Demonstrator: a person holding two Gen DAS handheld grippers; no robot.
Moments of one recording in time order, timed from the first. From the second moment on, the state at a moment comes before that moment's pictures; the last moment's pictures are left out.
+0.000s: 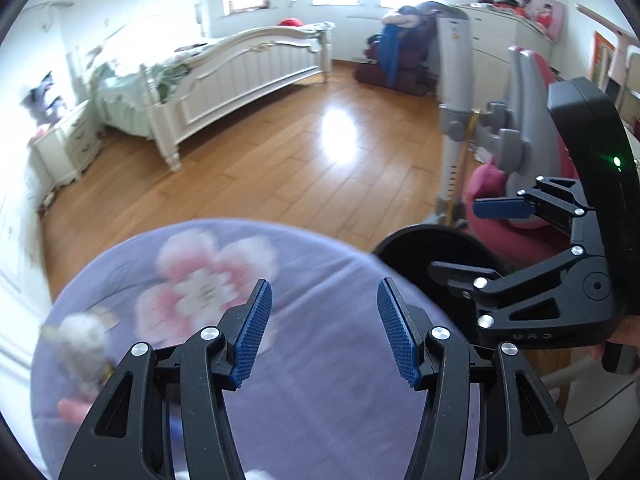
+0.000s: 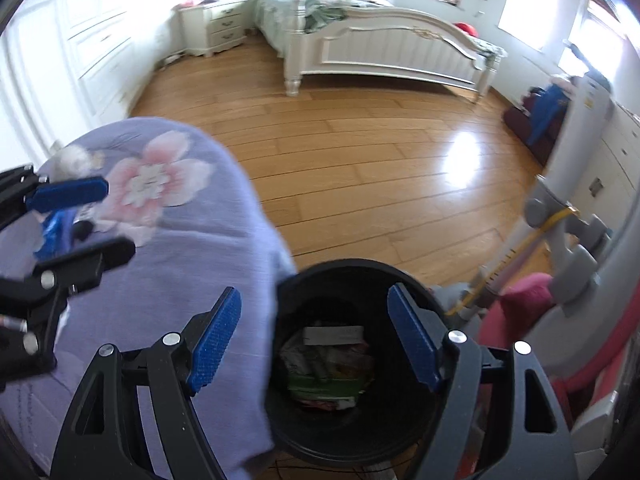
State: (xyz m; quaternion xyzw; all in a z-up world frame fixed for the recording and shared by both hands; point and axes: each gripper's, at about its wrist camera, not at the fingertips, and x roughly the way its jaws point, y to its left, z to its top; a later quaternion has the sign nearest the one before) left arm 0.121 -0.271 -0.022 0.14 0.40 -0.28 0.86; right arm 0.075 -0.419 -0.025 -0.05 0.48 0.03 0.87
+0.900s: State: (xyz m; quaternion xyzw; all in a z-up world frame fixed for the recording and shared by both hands) left arm 0.150 -0.023 -0.085 0.24 0.45 -0.24 0.83; right arm 0.112 -0.174 -0.072 -0.13 0.55 0.20 0.80
